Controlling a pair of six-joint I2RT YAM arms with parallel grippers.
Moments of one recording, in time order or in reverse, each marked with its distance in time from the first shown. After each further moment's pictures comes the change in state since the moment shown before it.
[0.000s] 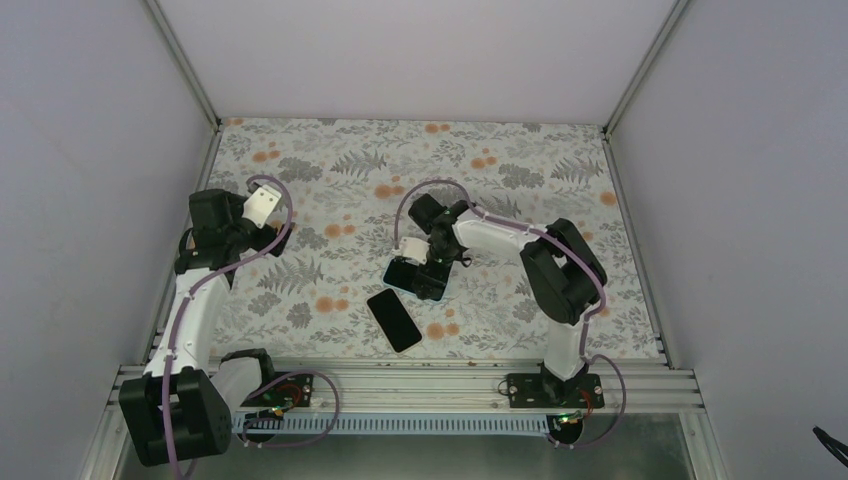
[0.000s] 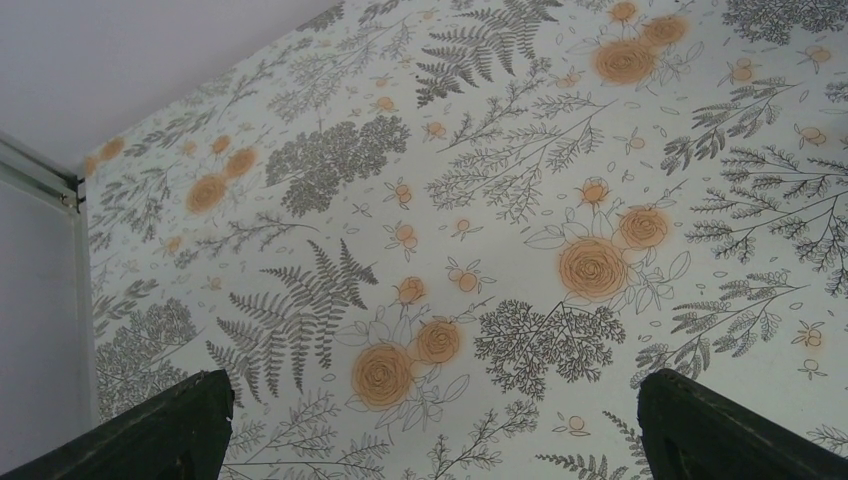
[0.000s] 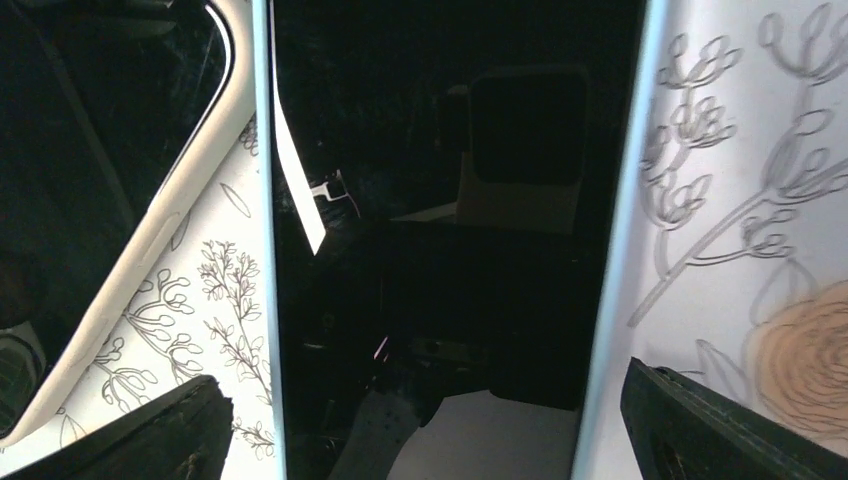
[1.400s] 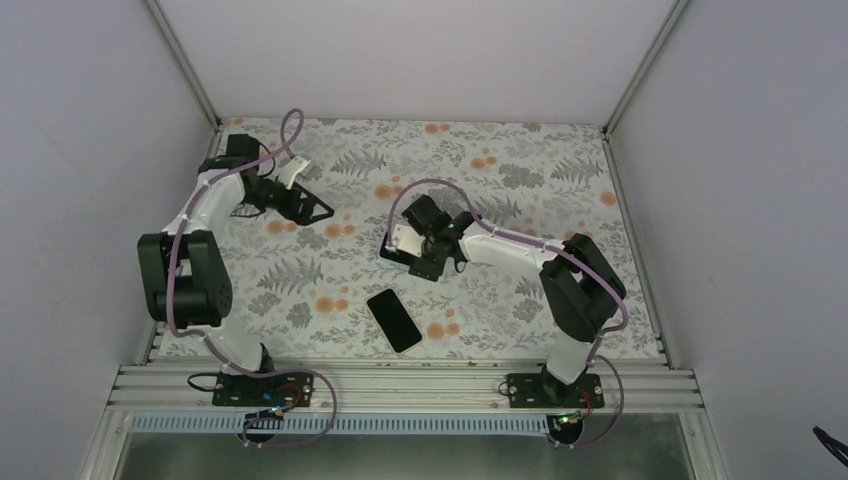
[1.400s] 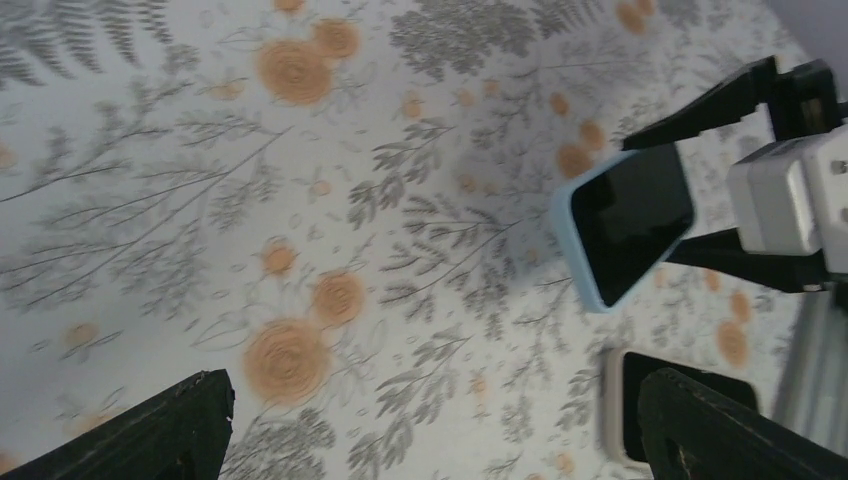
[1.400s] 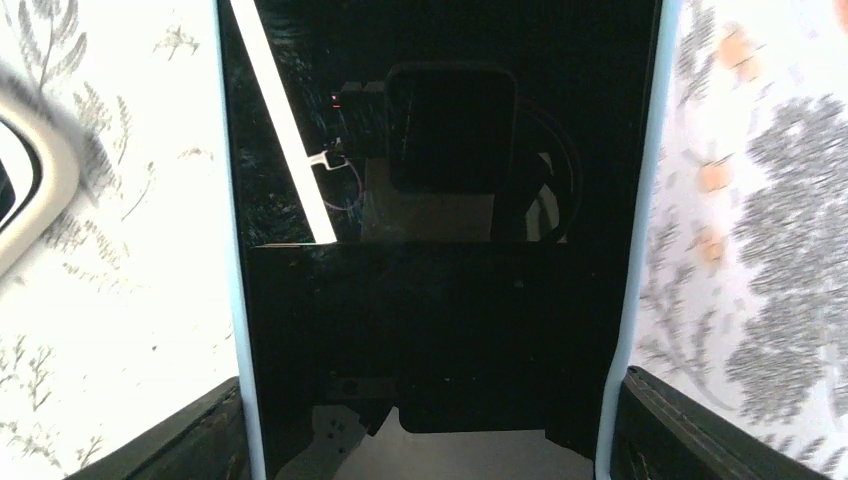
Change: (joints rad) left arm -0.071 0.656 0.570 -0.519 0.455 0.036; right arm 0.081 -0.137 -0.115 0.256 0.320 -0.025
